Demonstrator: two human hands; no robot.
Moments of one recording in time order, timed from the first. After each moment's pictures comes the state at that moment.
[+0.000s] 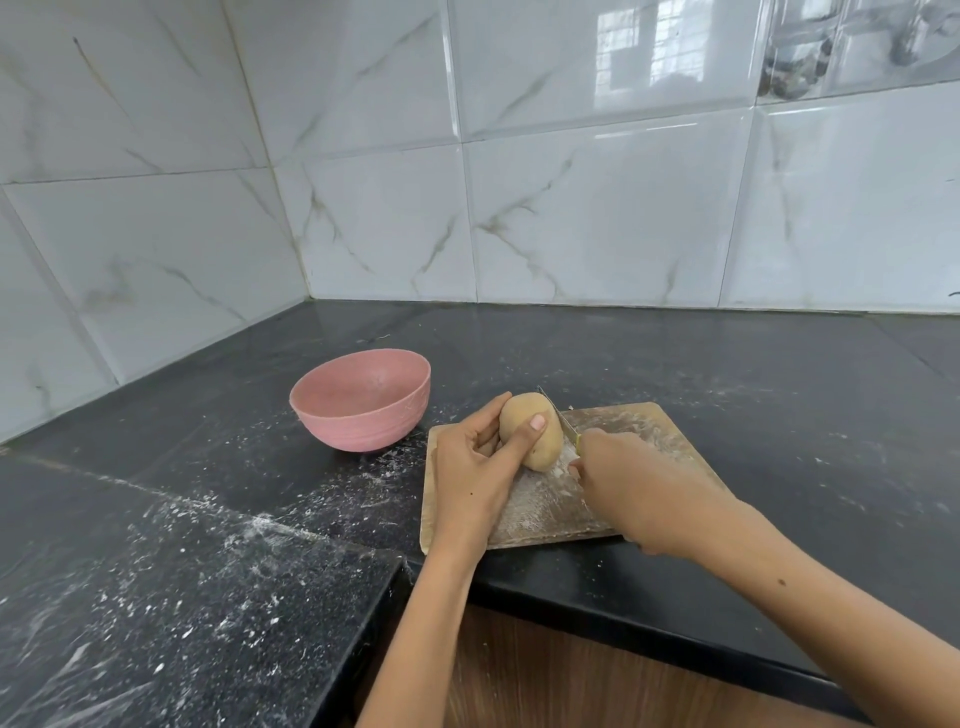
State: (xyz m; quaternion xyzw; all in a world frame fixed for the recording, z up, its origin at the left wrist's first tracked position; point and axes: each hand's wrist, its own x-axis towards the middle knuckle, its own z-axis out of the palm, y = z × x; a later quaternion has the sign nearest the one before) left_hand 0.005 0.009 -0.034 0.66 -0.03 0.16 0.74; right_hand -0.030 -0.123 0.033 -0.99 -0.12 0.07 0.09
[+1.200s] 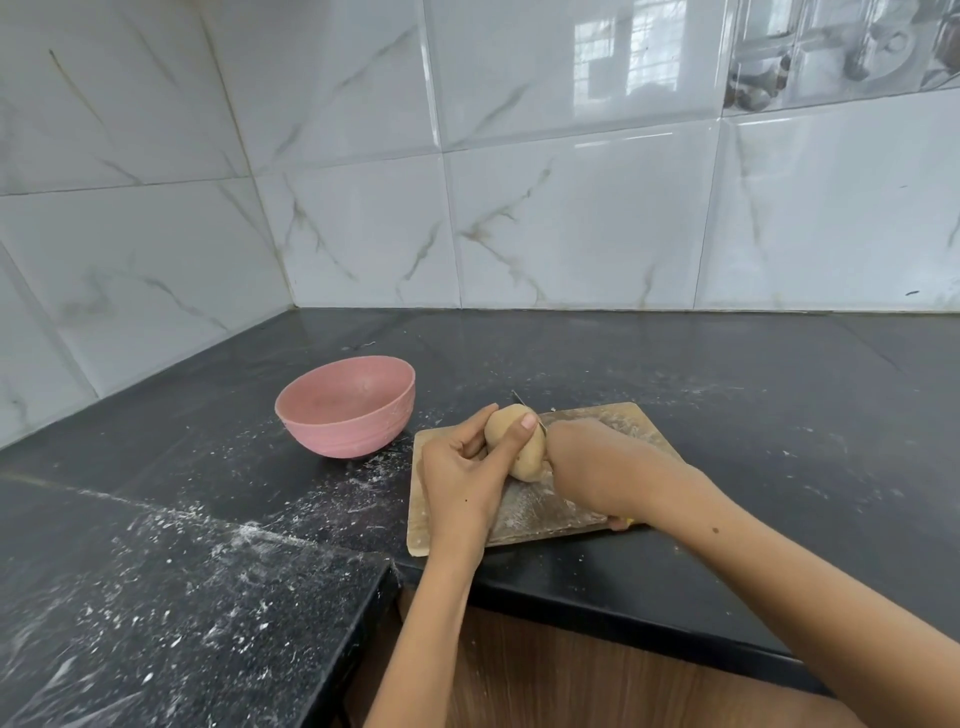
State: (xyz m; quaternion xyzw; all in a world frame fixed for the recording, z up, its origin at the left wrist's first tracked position) left_hand 0.003 -0.001 -0.040 0.64 -0.02 0.20 0.74; right_hand -0.027 -0.111 0.050 -0.98 -0.10 0.14 0.05
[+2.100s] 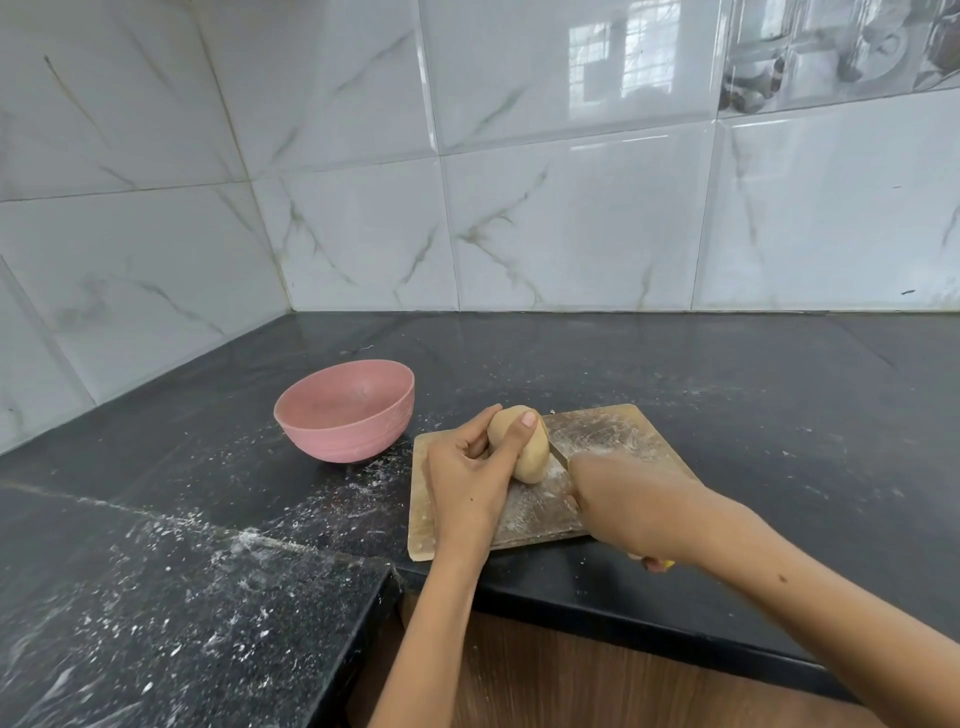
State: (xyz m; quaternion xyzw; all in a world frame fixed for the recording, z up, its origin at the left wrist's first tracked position) left_hand 0.010 -0.001 -0.042 0.64 -0.01 0.19 0.75; right_hand -0.038 -0.132 0.030 -0.98 -0.13 0.11 0.09
